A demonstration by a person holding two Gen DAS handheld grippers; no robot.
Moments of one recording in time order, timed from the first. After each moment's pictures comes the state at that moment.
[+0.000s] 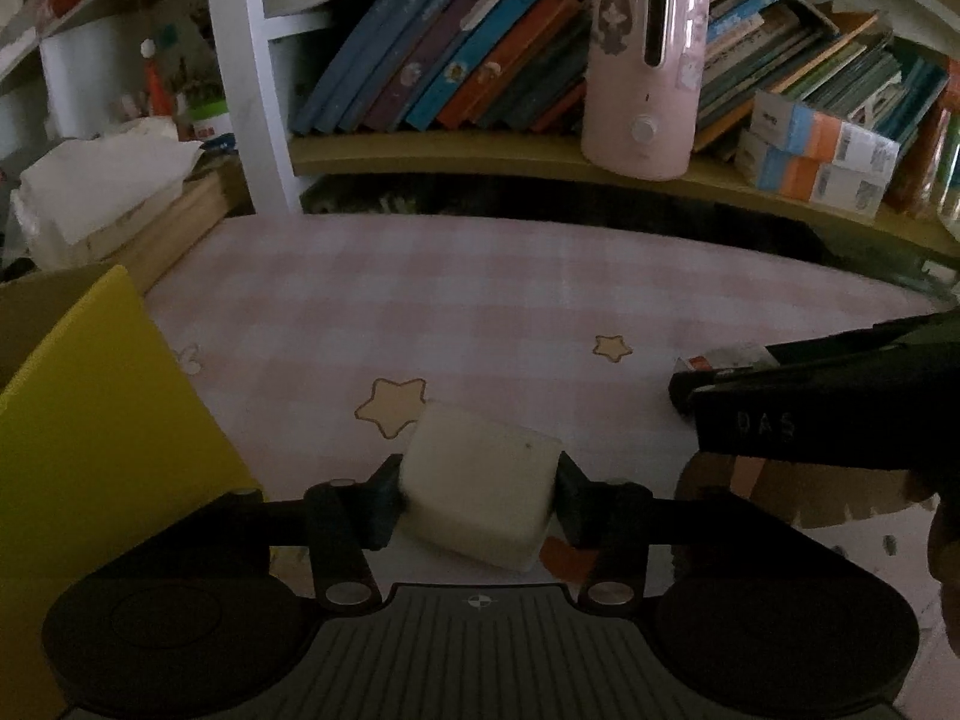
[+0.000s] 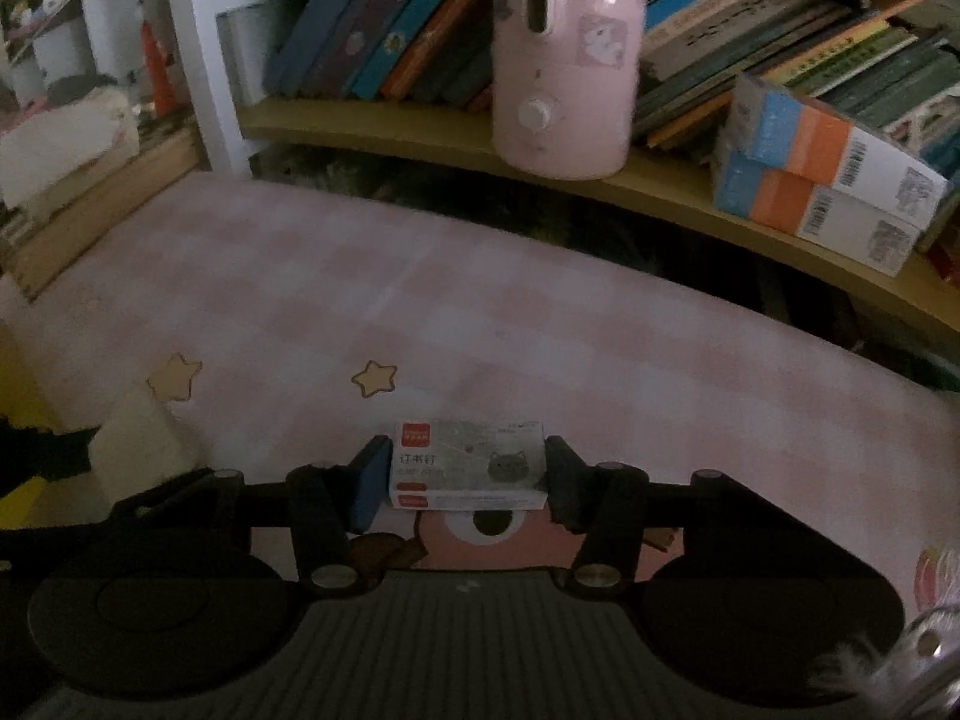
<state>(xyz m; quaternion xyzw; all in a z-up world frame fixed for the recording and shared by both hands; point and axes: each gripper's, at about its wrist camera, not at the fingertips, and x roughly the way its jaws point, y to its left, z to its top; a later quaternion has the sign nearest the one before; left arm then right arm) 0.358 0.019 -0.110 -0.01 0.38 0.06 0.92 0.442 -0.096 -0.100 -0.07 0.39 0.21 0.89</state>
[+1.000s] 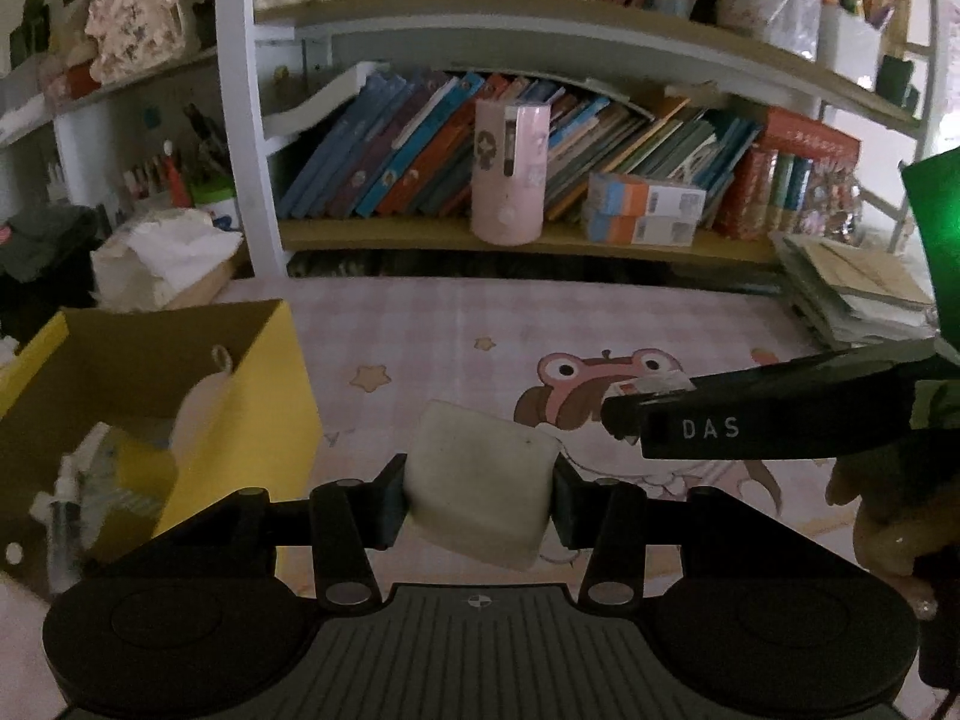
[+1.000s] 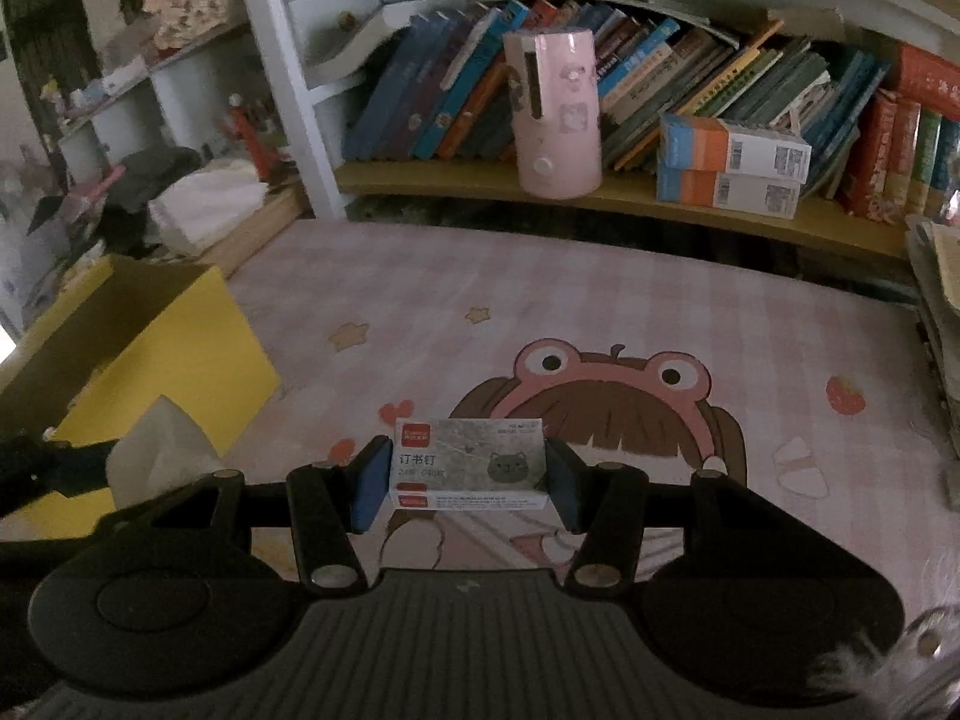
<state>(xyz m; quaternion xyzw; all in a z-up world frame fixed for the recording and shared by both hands) 0.191 -0.003 -0.014 0.00 0.33 -0.02 0.94 0.277 -0.142 -0.020 0.00 0.37 0.23 0.90</state>
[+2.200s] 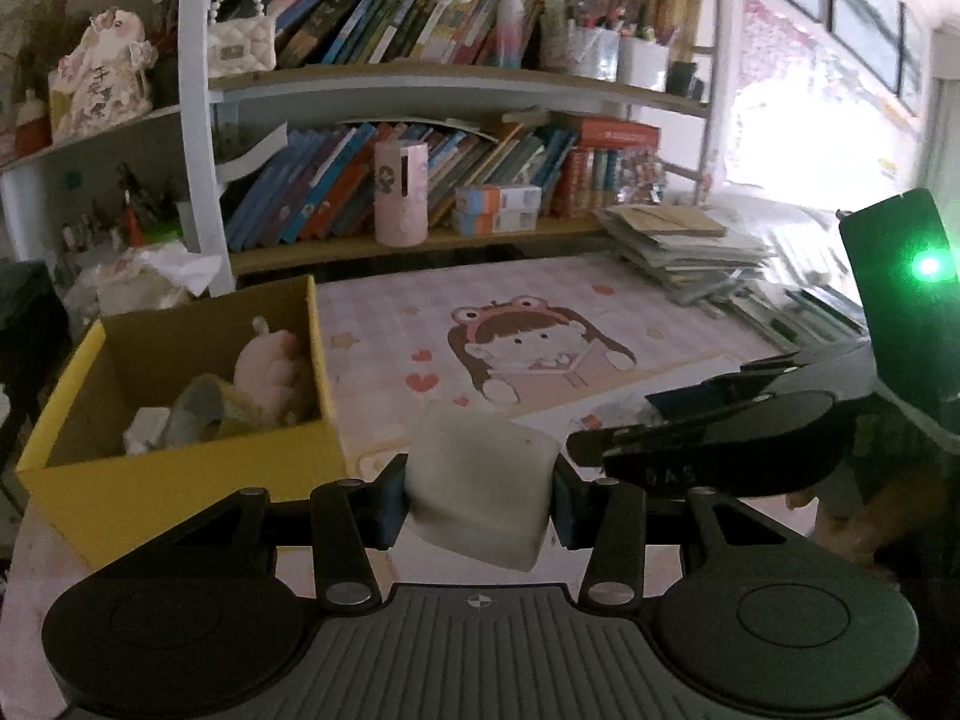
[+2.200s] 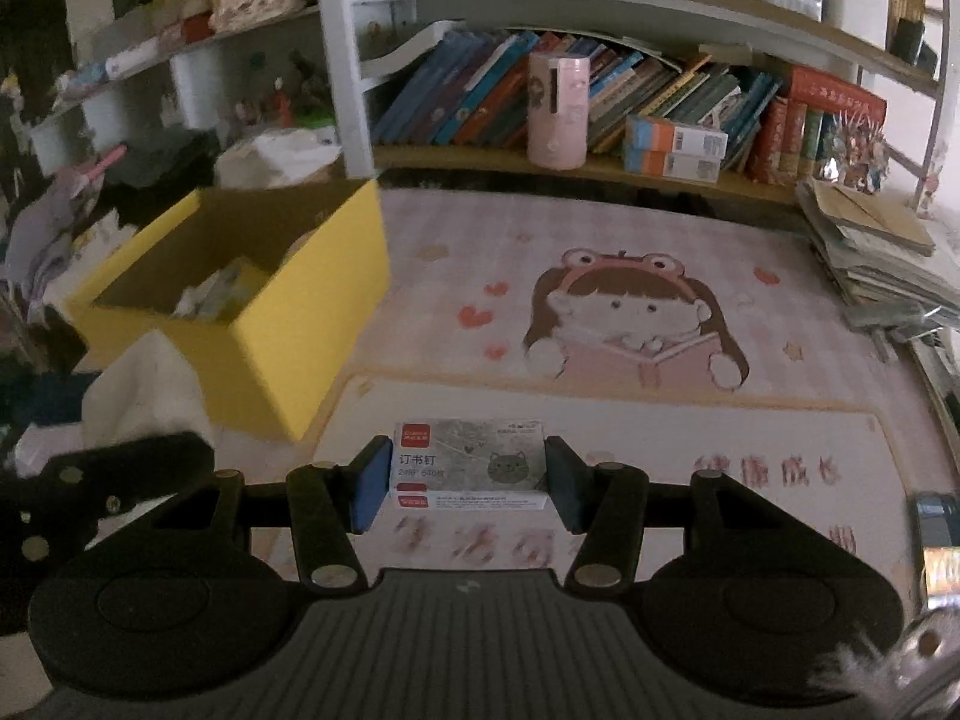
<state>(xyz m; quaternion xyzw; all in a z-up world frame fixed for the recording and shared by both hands) 0.018 0.121 0.017 0.04 0.30 -0.20 0.93 0.045 -0.037 0.004 -0.02 0.36 0.11 0.93</state>
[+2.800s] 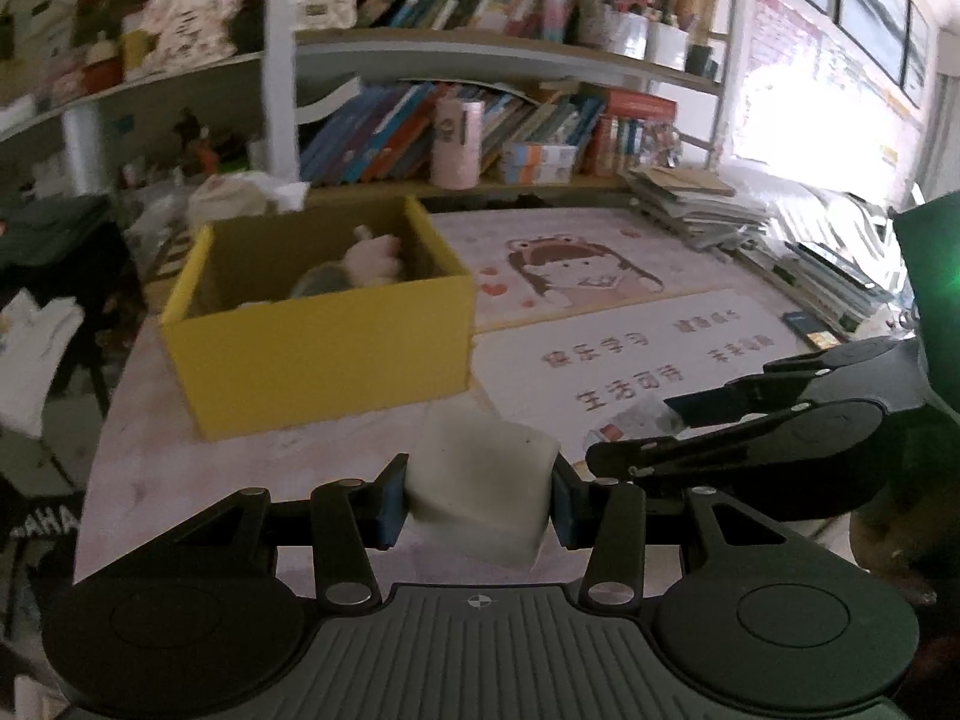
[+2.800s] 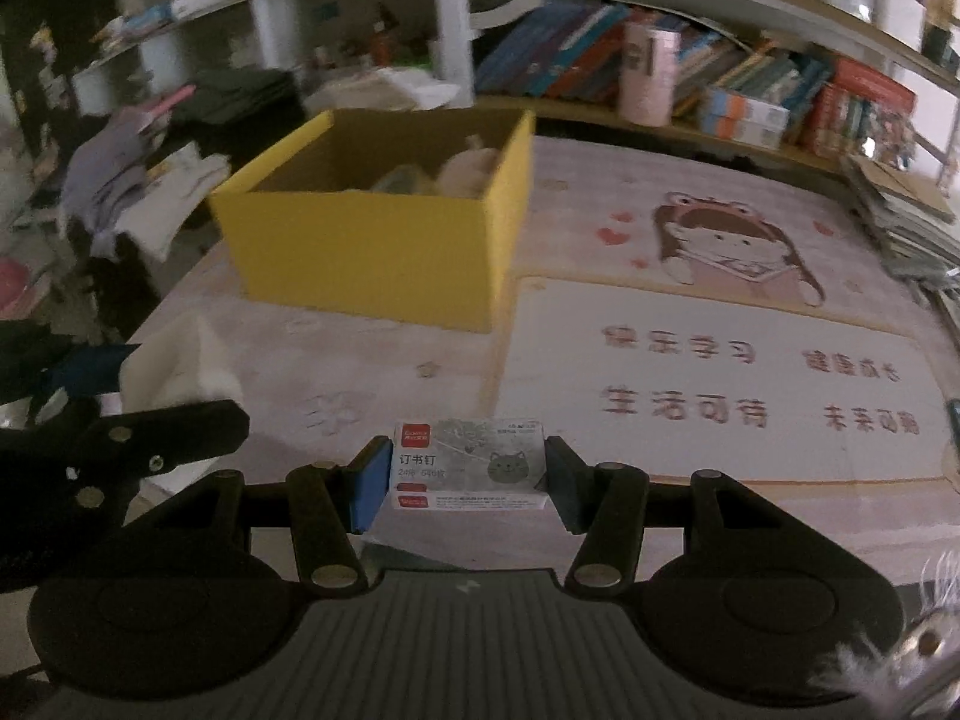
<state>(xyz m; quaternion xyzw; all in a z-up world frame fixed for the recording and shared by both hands) -0.049 0.235 0.007 0.03 0.33 -0.19 0.92 -0.047 0.083 -0.002 -0.03 0.39 0.14 0.91</state>
